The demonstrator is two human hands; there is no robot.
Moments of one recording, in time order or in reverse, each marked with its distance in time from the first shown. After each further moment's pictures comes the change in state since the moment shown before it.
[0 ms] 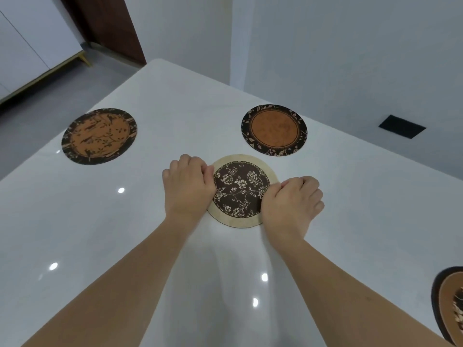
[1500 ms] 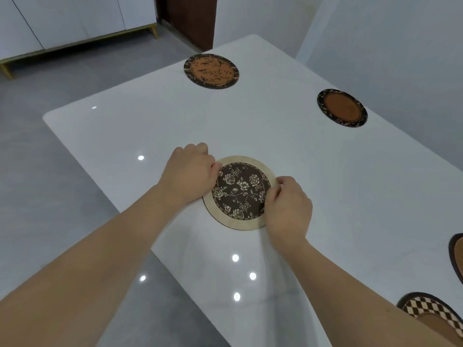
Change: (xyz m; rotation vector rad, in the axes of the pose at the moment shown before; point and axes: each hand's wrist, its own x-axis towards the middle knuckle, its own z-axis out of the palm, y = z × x) left_hand -0.174 -0.158 -0.115 0.192 -0.111 0.184; right_hand -0.221 -0.010 -0.039 0.101 -0.177 -0.458
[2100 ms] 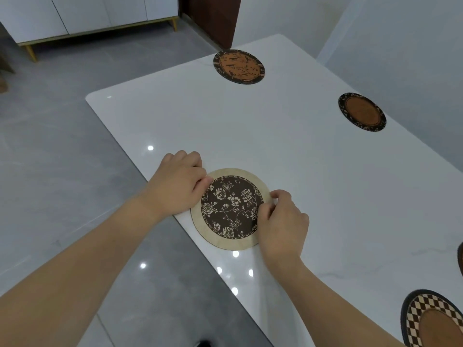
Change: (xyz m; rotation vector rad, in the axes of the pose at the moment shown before) left_hand -0.084 -0.051 -0.011 -0.203 0.076 0.054; right_hand -0.072 -0.032 0.003 0.031 -0.059 -0.044
